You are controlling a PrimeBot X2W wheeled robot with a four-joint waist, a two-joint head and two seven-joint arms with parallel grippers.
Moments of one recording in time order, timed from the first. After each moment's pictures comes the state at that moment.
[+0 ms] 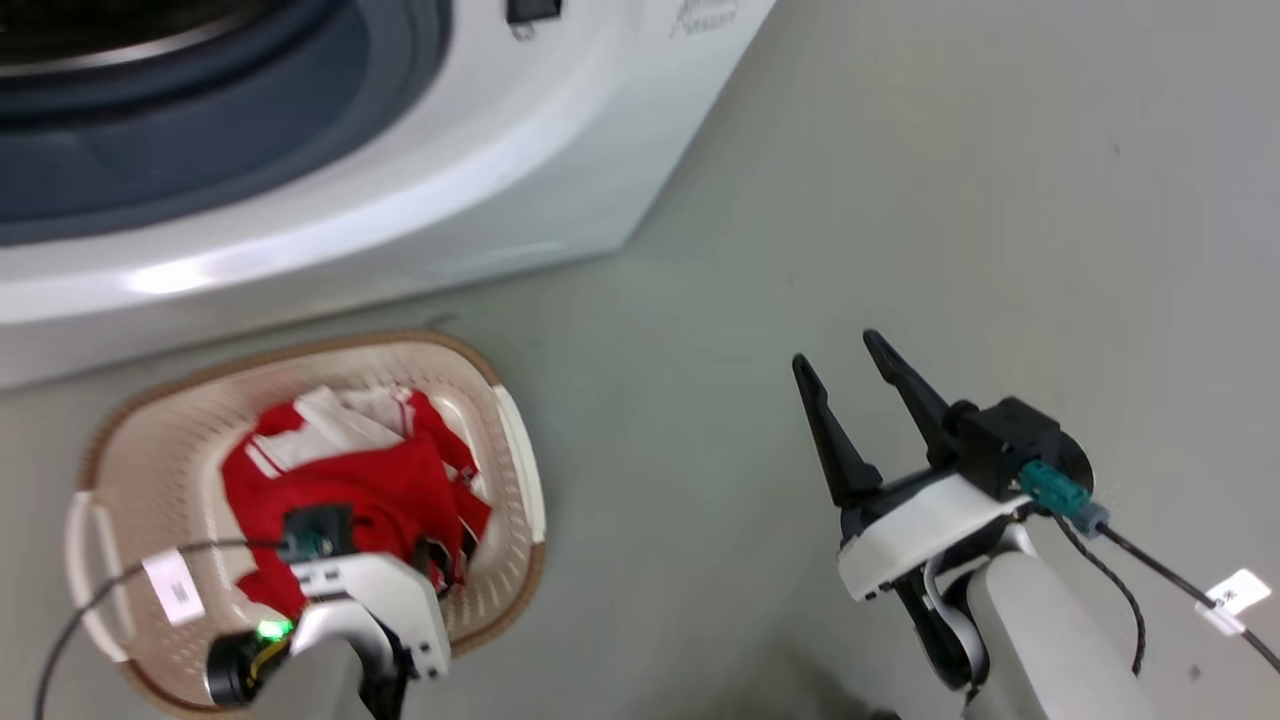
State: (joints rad) left arm -0.59 0.12 -0.11 1.27 -0.31 -0.02 -0.20; right arm -0.36 -0.05 0.30 0.38 0.22 0.13 -0.26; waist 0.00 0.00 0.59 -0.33
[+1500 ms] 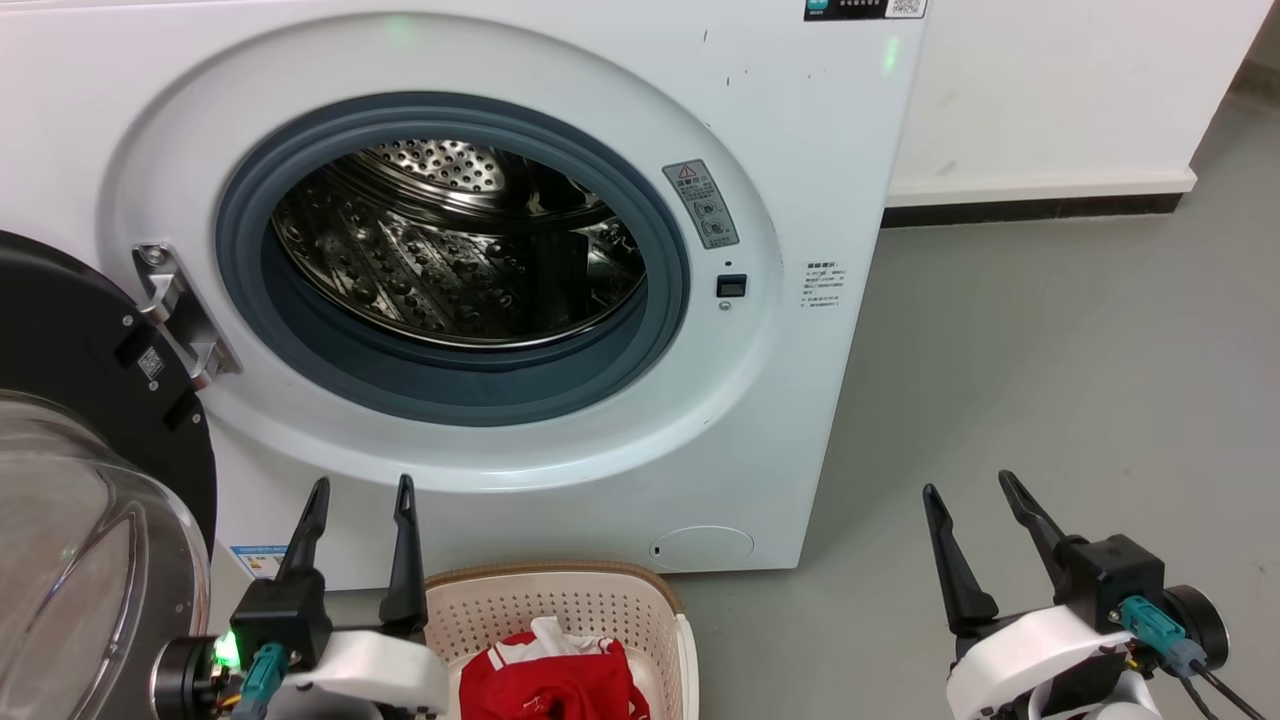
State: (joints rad) left arm -0.03 0.08 -0.03 0.15 -0.10 0.03 -0.26; right arm -0.03 -0.05 0.06 0.17 0.05 0.13 -0.14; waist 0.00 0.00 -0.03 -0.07
